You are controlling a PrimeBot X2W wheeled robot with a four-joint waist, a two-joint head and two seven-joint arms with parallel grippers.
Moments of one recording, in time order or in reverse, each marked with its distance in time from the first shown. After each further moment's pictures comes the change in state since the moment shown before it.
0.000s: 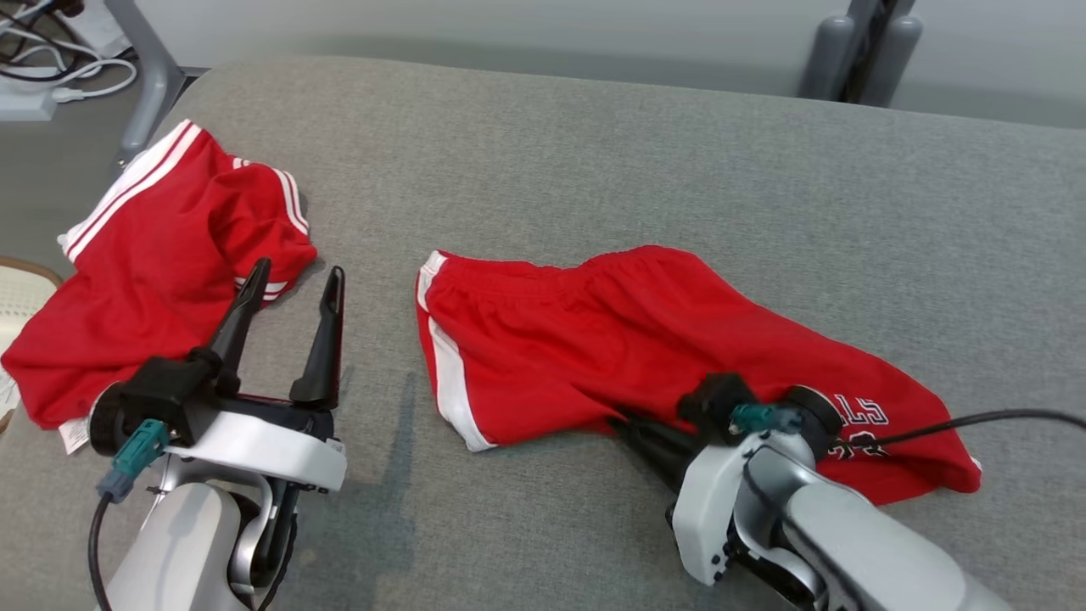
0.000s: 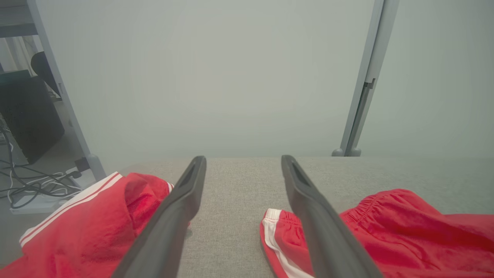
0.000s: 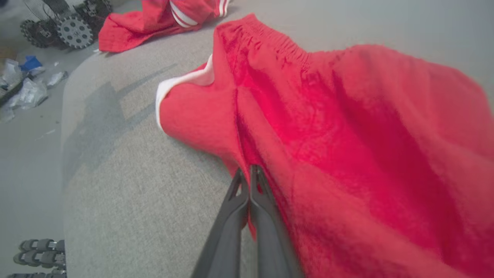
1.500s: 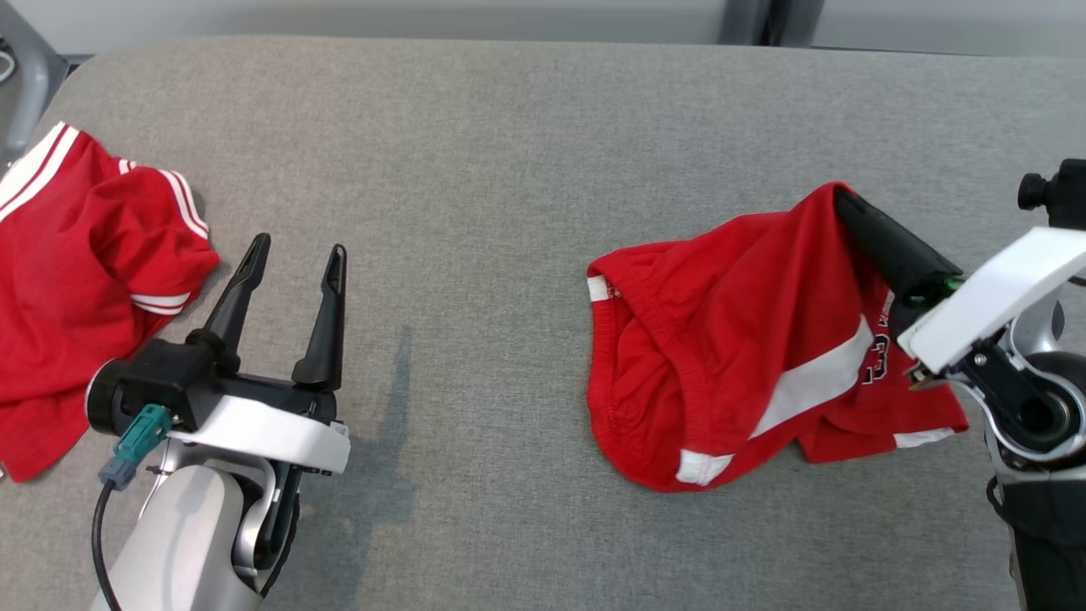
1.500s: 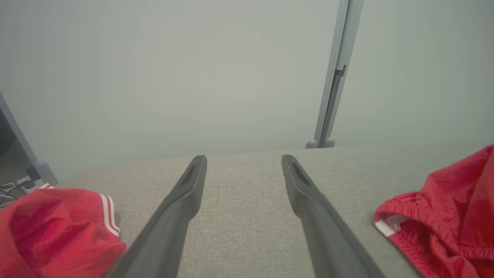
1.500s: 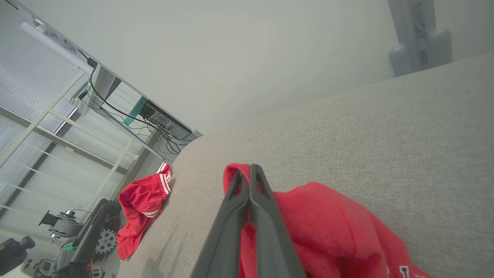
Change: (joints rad) left arm -0.024 -0.013 0.022 -0.010 0.044 -0.011 0.000; right arm 0.085 0.072 -0.834 -0.397 0.405 0.000 0.467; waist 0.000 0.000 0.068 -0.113
